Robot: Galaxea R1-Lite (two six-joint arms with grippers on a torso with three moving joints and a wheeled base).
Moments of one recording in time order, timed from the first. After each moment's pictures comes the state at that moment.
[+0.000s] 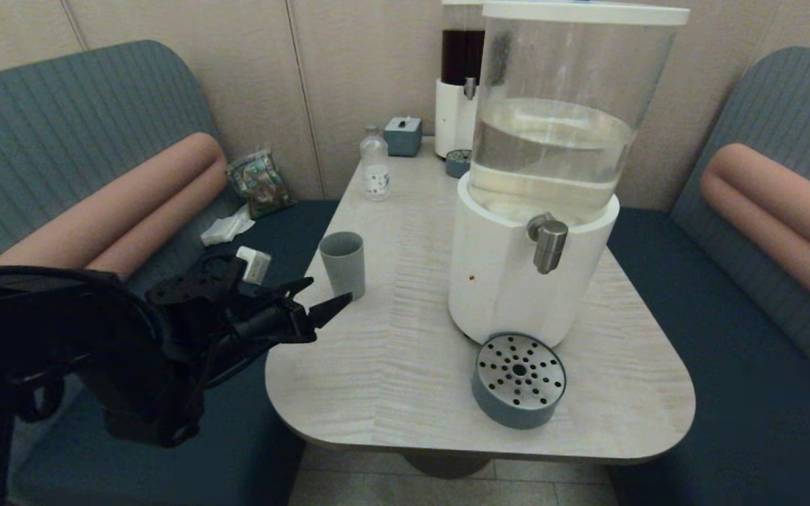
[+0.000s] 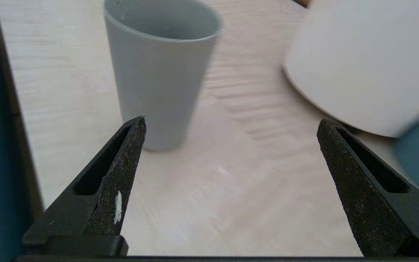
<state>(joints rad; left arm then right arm) -0.12 2.20 -0.71 -1.52 -0.54 -0.15 0.00 0.00 -0.05 0.12 -0.01 0.00</state>
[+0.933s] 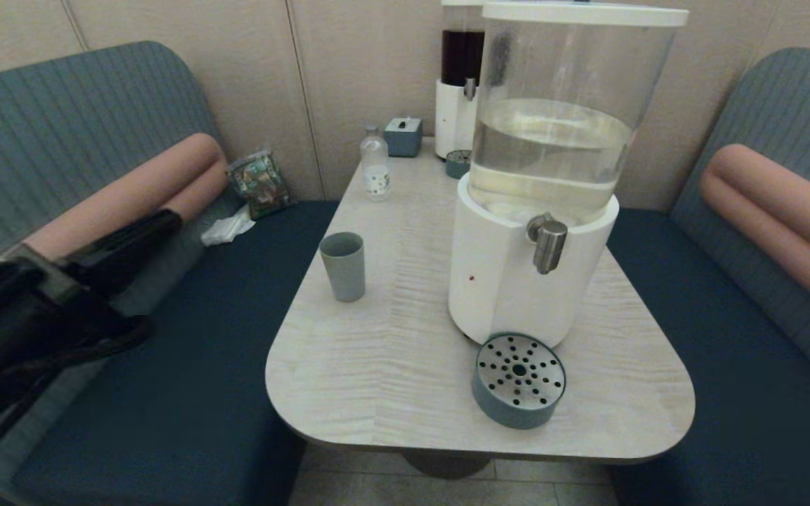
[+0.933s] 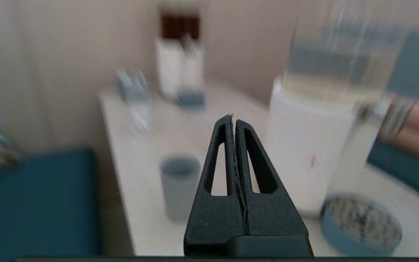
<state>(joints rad) -0.05 1.34 -0.27 -1.50 -0.42 -0.18 0.00 0.00 -0.05 0.12 -0.01 0.00</state>
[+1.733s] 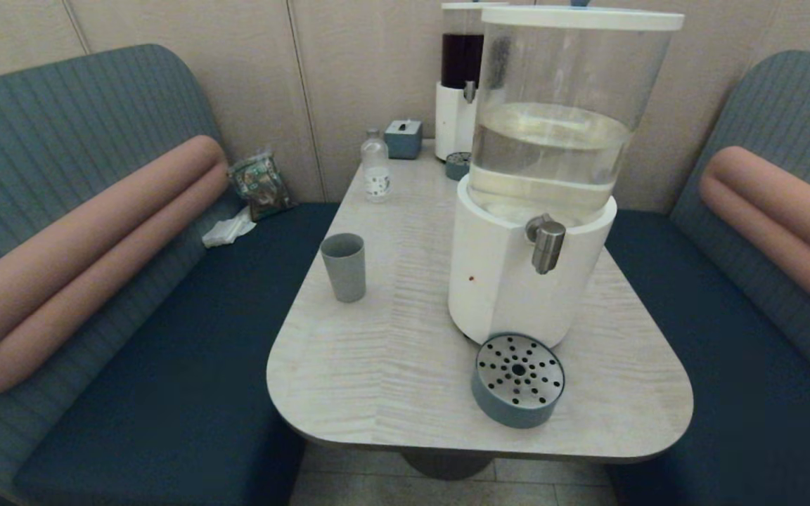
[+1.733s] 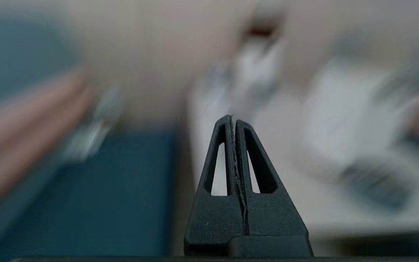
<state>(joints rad) 0.00 0.07 -0.08 -0.40 -0.13 -0.11 0.00 0.00 -0.05 0.12 -0.01 0.00</state>
